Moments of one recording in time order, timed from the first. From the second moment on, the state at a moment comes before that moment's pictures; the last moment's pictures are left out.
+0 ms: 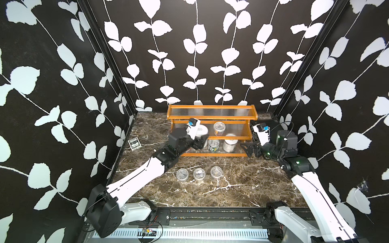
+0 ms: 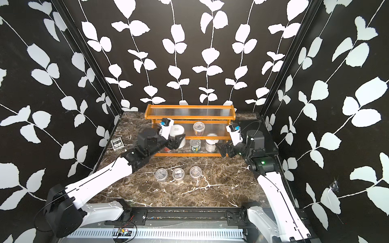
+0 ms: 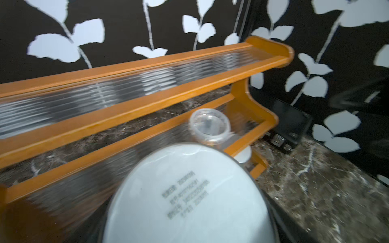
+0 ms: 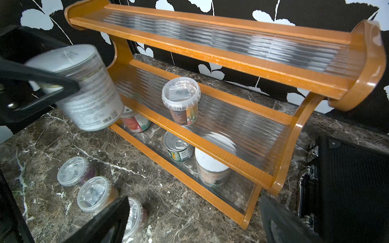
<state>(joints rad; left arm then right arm) -0.77 1.21 0.94 0.03 0.00 -0.07 0.16 0.91 0.94 -0.54 -0.48 -0.15</state>
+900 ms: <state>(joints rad) -1.20 1.71 1.03 0.25 -0.12 -0.02 0.16 0.82 1.04 -0.95 -0.21 0.03</state>
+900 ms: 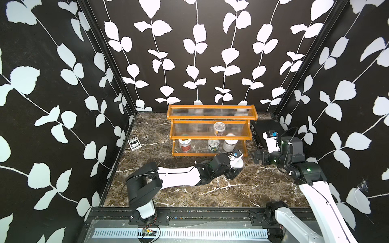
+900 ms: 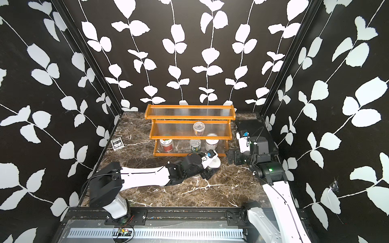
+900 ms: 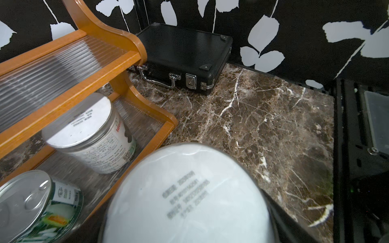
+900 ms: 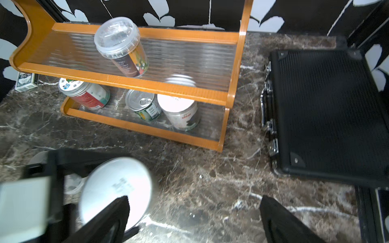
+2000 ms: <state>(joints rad) -1.21 1.96 1.08 0.44 -0.10 -0.07 0.16 0.80 1.14 -1.11 -0.08 0.02</state>
